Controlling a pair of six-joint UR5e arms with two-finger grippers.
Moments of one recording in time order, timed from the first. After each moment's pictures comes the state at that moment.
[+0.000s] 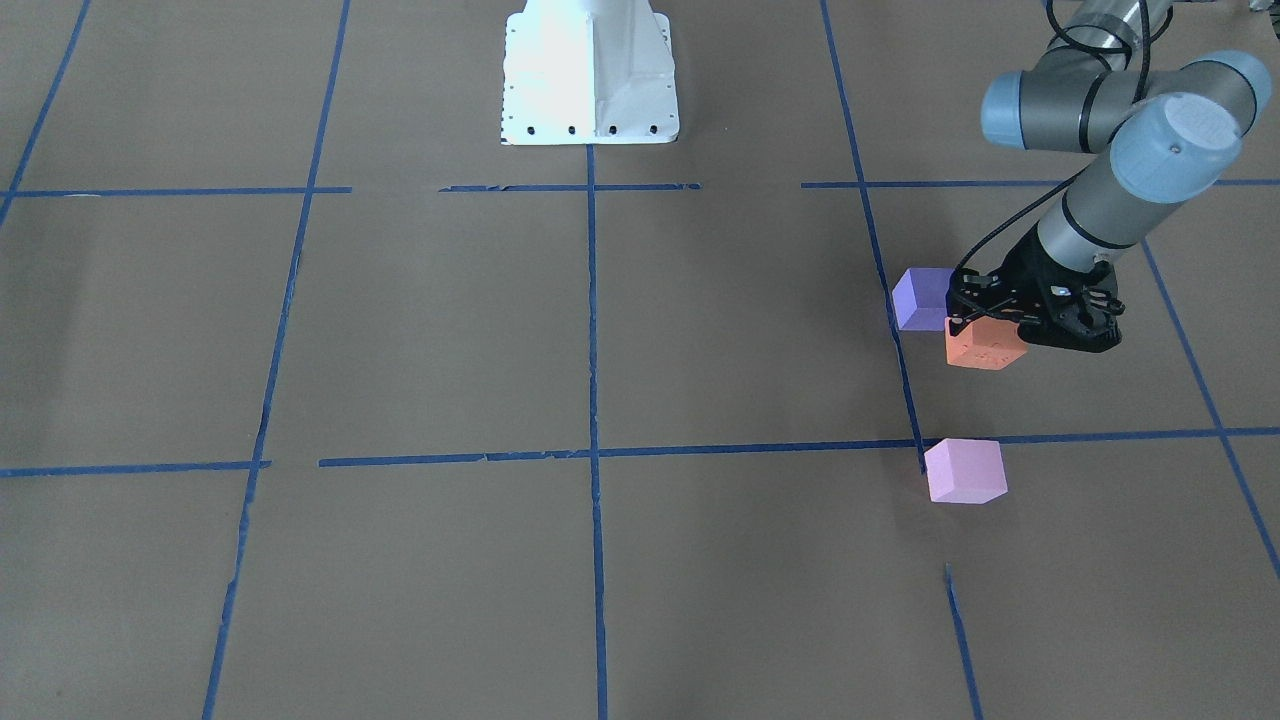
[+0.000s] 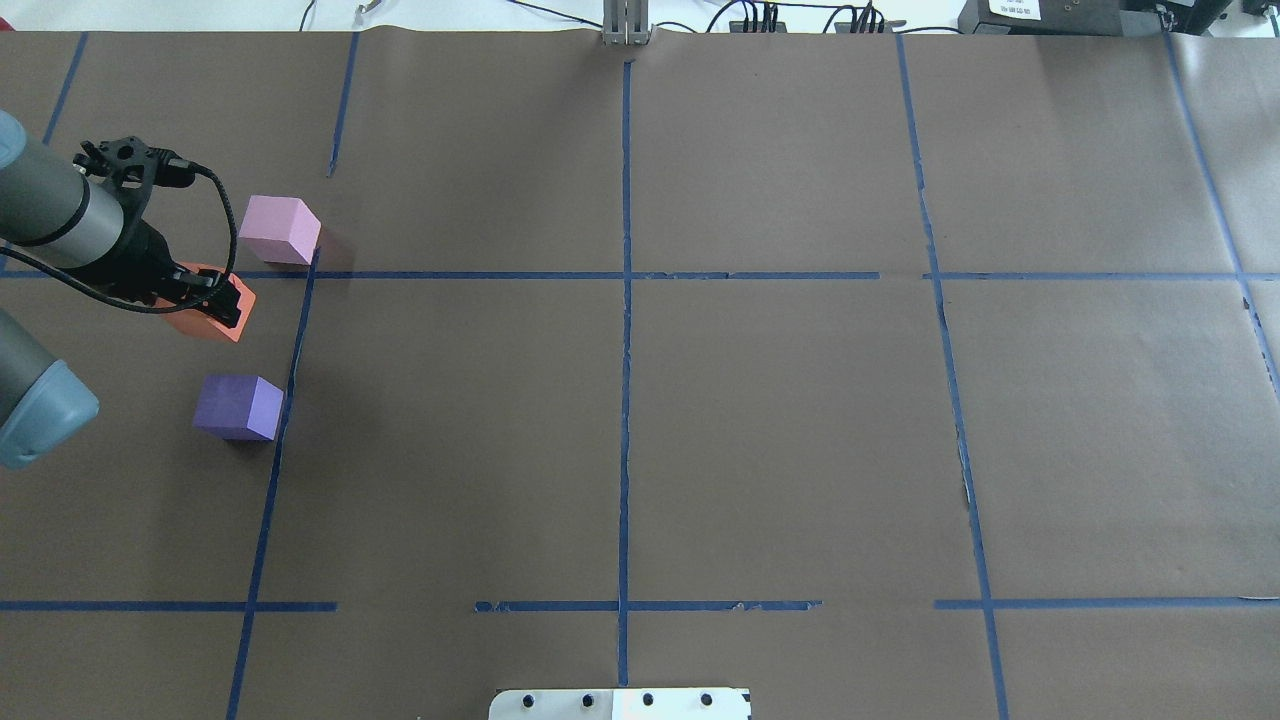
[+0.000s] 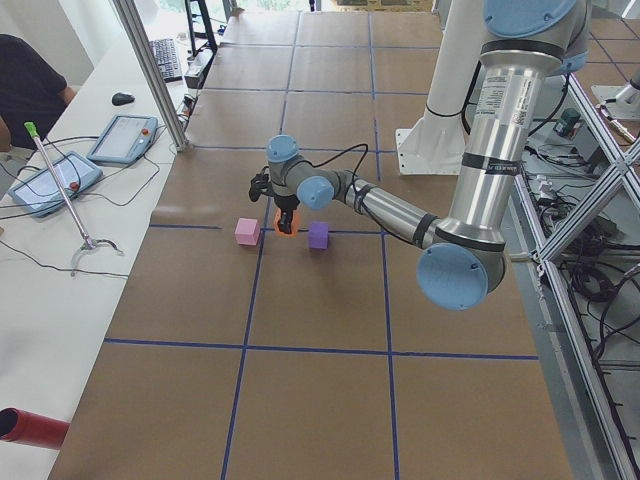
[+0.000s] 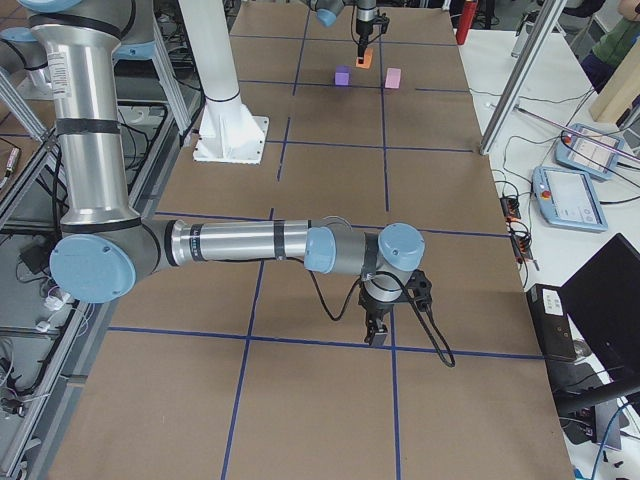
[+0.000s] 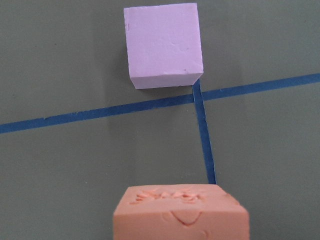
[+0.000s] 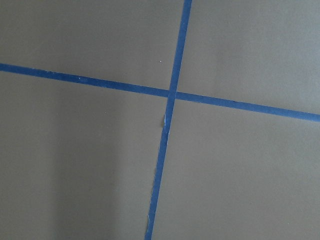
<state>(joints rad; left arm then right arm) -0.94 -1.77 -1.74 -1.81 -2.19 -0.67 1.52 -1.51 1.59 -1.72 2.29 -0.16</state>
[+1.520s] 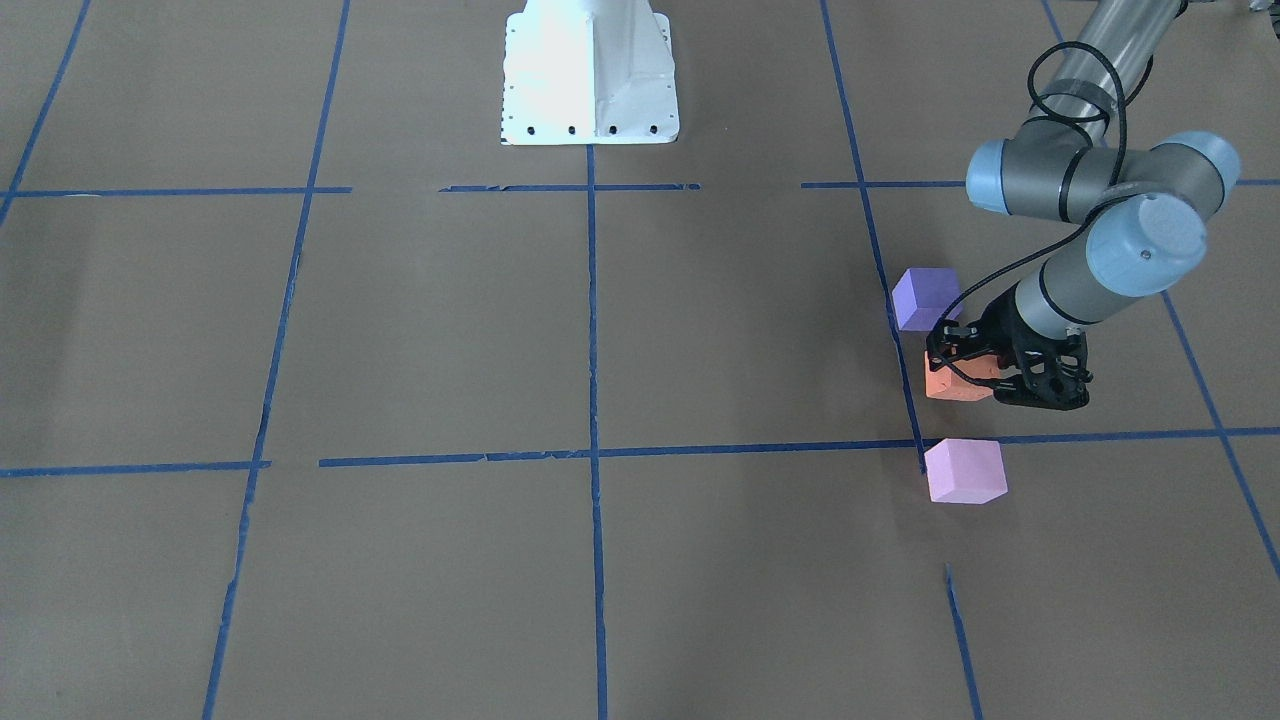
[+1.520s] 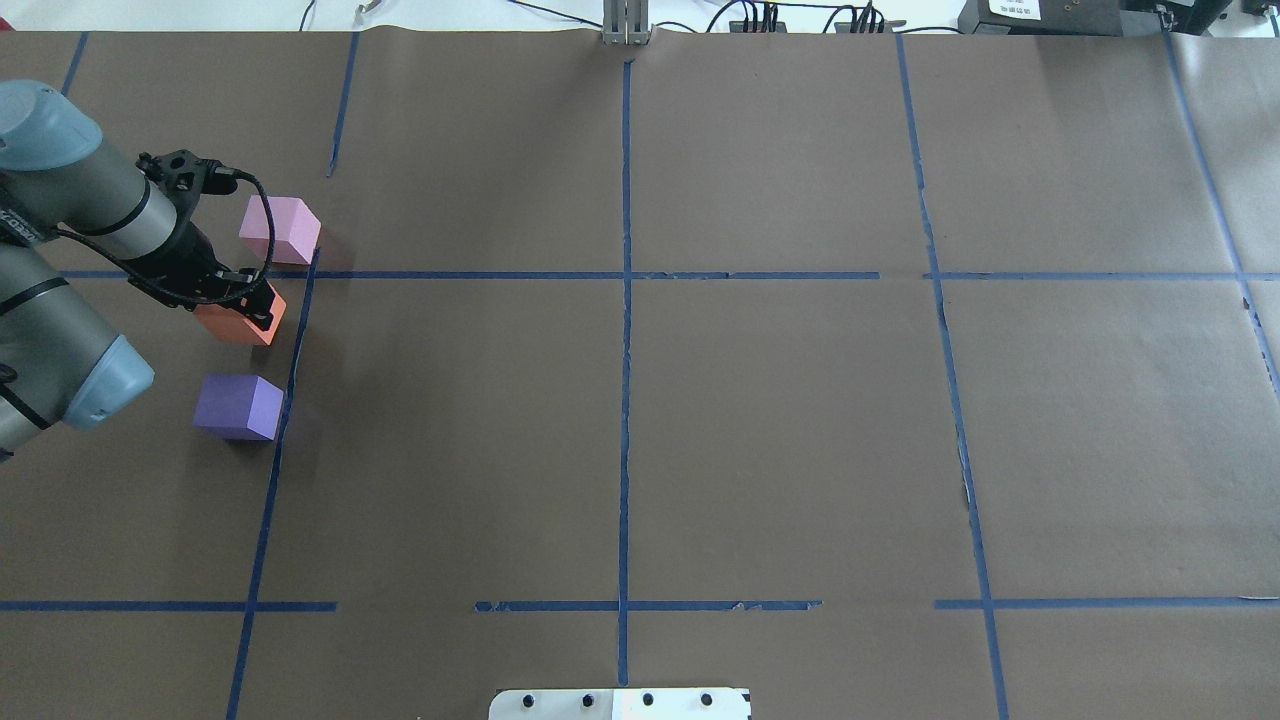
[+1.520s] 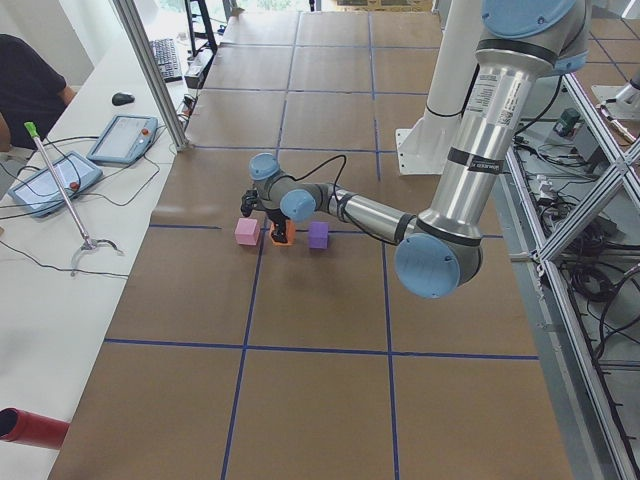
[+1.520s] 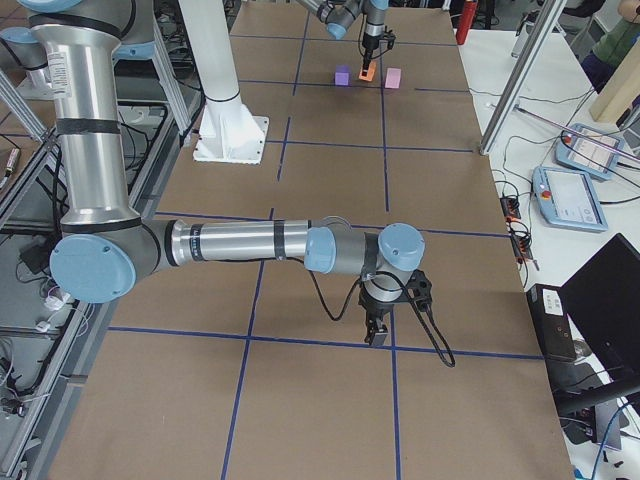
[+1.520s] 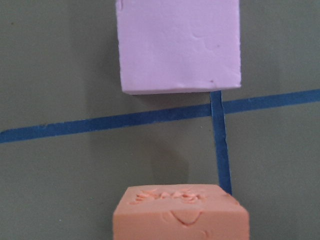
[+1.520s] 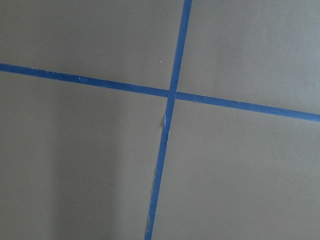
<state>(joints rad) -0.93 -1.87 -1.53 -1.85 -2.27 -0.69 1.52 -1.51 1.59 -1.72 2.29 -0.16</state>
